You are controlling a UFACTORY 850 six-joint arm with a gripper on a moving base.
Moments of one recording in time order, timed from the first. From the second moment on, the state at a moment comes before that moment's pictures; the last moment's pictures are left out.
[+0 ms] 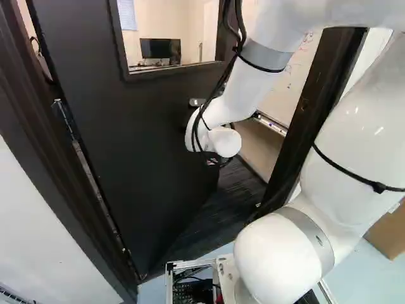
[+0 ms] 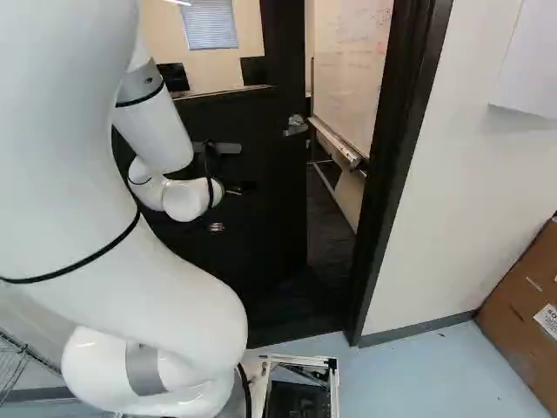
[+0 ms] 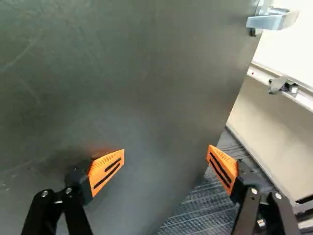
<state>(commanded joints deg) 17.0 1.6 -21.4 12.4 47.4 0.0</state>
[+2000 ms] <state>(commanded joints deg) 24.9 -8.7 -32.3 5.5 48.5 0.0</state>
